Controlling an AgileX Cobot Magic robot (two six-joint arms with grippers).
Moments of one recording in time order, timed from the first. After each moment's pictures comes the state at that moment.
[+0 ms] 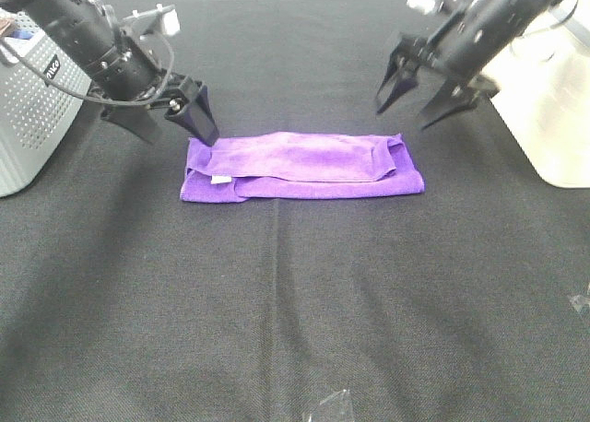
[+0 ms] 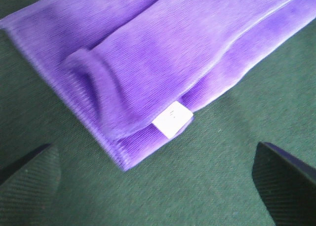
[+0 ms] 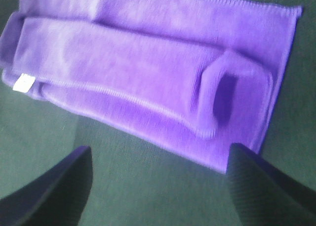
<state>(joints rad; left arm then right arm) -0.17 2.30 -1.86 -0.51 1.06 0.48 0.10 2.22 -1.85 0.50 1.11 -0.28</state>
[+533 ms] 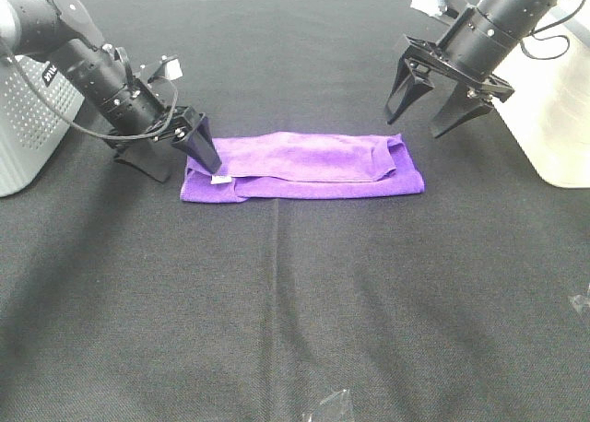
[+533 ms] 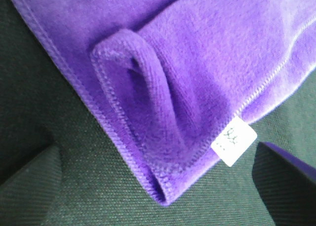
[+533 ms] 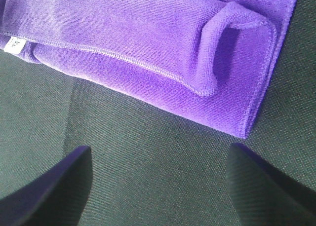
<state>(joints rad) -0.12 2.52 -2.03 -0.62 1.18 0.46 0.10 2.21 -1.85 0.46 1.20 -0.27</state>
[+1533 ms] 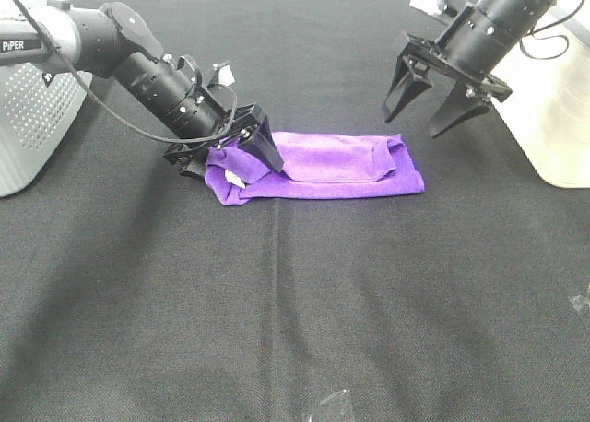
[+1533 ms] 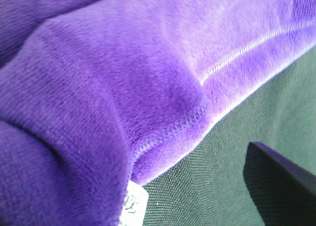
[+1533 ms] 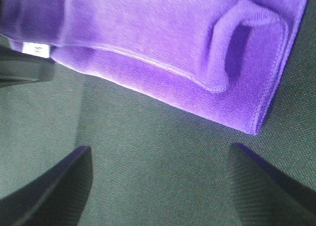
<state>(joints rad) -0.25 2.55 -2.04 -0.73 1.10 0.30 0.10 2.19 -1.85 0.48 1.21 -0.27</state>
